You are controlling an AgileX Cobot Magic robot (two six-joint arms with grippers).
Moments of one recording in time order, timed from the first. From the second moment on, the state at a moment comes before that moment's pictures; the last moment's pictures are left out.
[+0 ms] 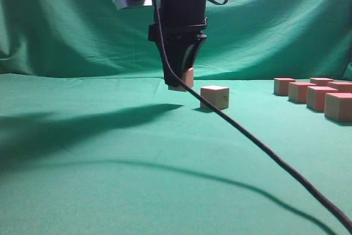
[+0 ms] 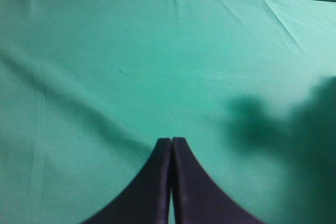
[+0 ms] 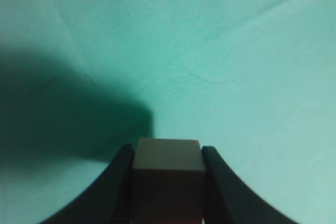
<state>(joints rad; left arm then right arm) -0.01 -0.01 0.02 -0.06 0.35 -0.02 0.67 2.25 -1.94 -0.07 1.09 -0.56</state>
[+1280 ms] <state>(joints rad) -0.01 -0.01 0.02 -0.06 0.35 -0.02 0.66 2.30 -1.95 -0.05 1.05 -0.76</state>
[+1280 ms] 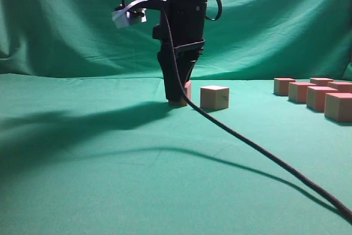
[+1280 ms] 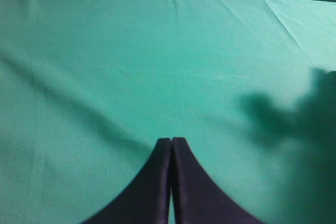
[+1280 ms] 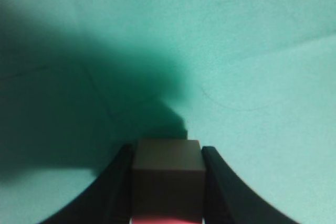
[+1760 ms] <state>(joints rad) -0.01 -0.01 0.02 -0.06 0.35 -0.02 0.66 2.30 -1.95 -0.06 1.06 -0.72</state>
